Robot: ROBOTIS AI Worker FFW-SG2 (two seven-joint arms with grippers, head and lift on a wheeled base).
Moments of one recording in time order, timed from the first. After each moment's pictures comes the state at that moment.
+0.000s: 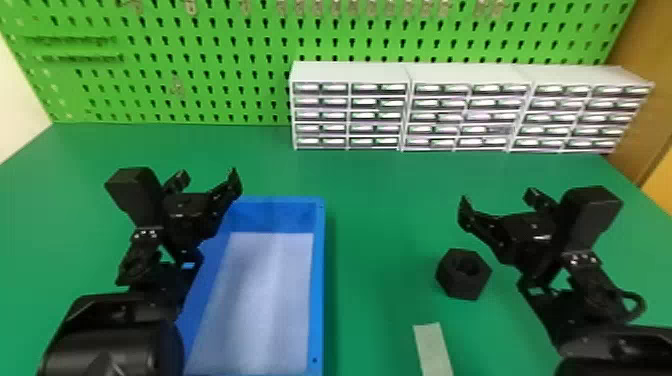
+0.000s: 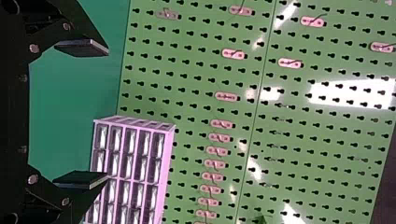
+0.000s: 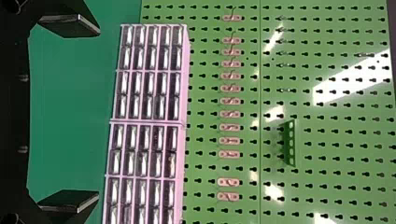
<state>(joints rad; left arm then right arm) -0.02 0.02 0.05 -1.69 0.17 0.08 -0.12 0.08 -0.03 -0.08 -1.86 -0.03 0.17 0.20</state>
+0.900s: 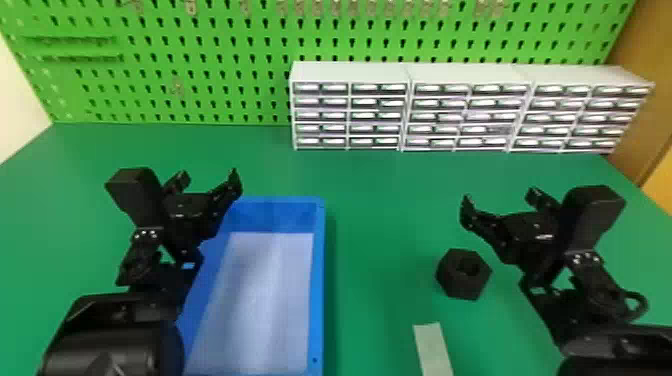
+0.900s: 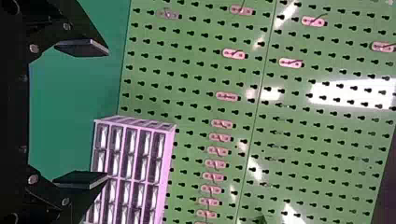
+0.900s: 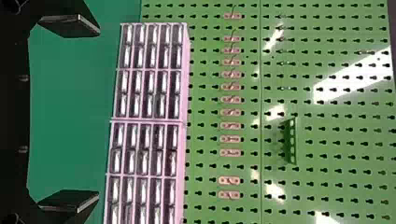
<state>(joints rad) -0.02 0.02 0.05 -1.69 0.18 0.08 -0.12 0.08 -0.04 -0.08 -1.86 -0.04 0.17 0.20</state>
